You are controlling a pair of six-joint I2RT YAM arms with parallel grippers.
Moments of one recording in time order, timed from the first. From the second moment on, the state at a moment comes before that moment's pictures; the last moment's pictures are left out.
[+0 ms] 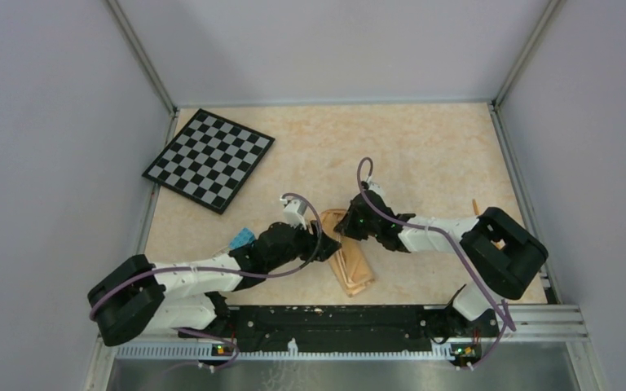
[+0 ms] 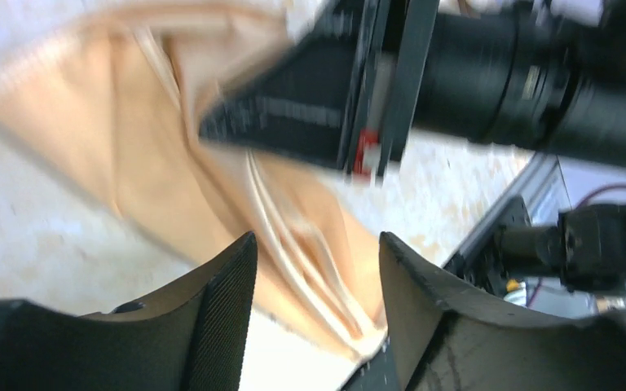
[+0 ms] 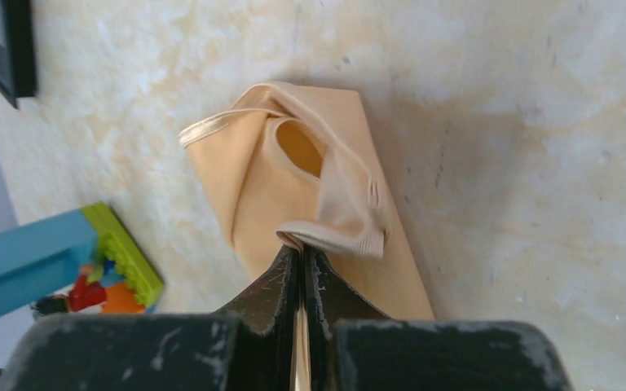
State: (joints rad) left arm -0.94 1.21 0.40 0.46 -0.04 -0.81; right arm 0.81 1.57 0.68 0.14 0.06 0.98
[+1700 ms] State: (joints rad) left arm -0.98 1.50 0.50 0.40 -0.16 -0.80; right arm 0.79 1.49 0.68 0.19 0.04 0.91
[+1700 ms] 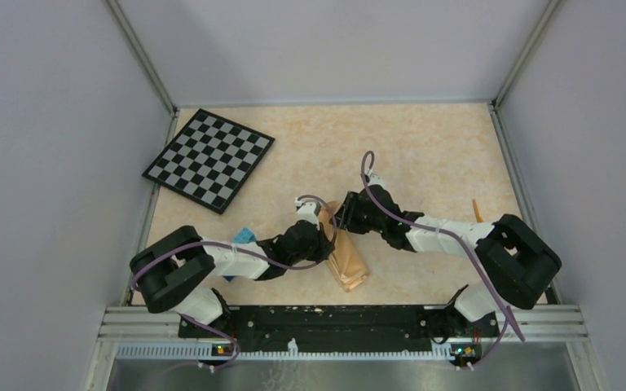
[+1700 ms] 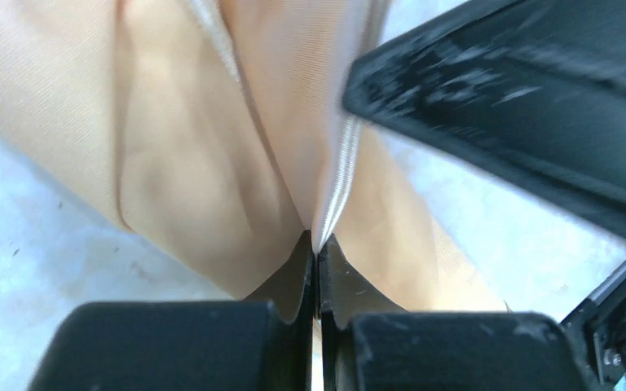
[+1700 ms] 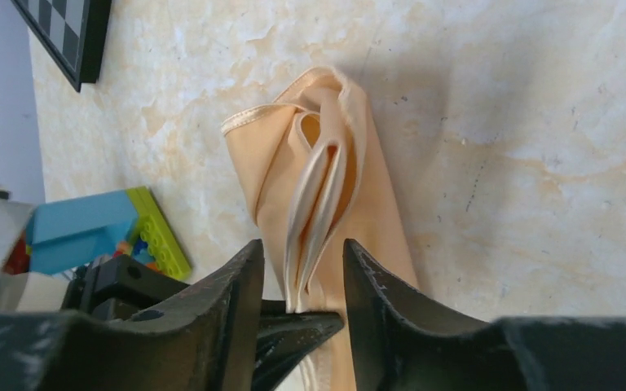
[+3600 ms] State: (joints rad) left arm -0.74 1.20 0.55 0.12 -0.12 -0.80; right arm 0.66 1.61 0.76 0.27 -0.21 0.68
